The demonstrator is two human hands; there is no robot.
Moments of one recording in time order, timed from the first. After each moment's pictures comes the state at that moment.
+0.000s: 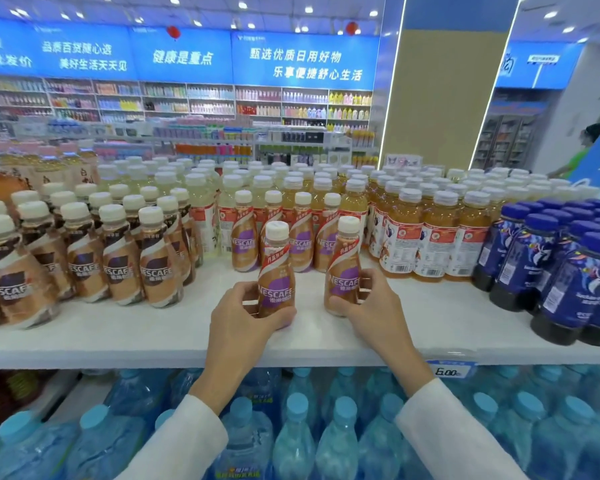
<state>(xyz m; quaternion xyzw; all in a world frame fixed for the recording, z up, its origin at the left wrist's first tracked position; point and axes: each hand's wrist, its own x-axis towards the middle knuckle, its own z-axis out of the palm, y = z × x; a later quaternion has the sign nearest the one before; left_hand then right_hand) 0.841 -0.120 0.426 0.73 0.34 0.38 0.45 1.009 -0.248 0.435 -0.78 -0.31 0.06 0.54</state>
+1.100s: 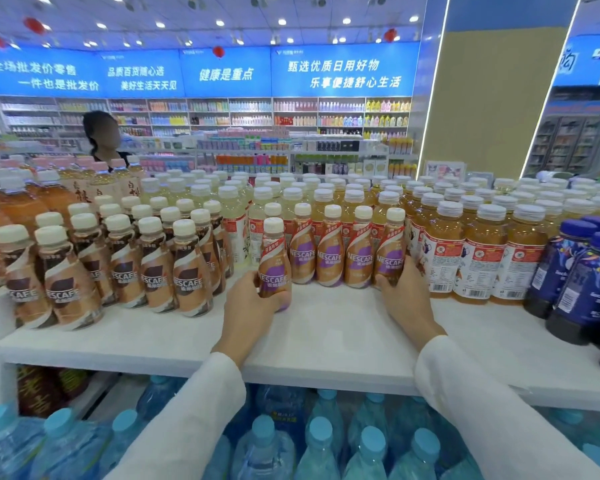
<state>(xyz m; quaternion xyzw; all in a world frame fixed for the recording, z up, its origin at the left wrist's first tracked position) 0.859 -0.064 0.446 0.74 0.39 0.36 0.42 1.123 -0.180 0.408 -0.80 -0.33 -0.05 0.50</state>
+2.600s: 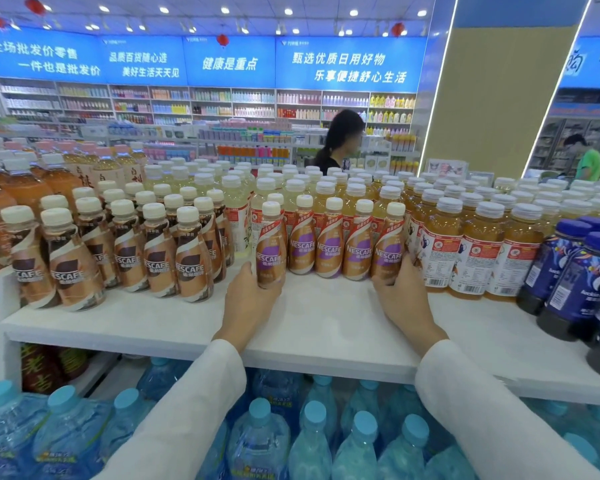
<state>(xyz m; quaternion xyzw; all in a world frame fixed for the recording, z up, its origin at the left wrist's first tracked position) 0.868 -0.042 0.423 0.75 0.41 0.35 0.38 1.090 -0.200 0.423 -0.81 -0.33 -0.02 0.48</state>
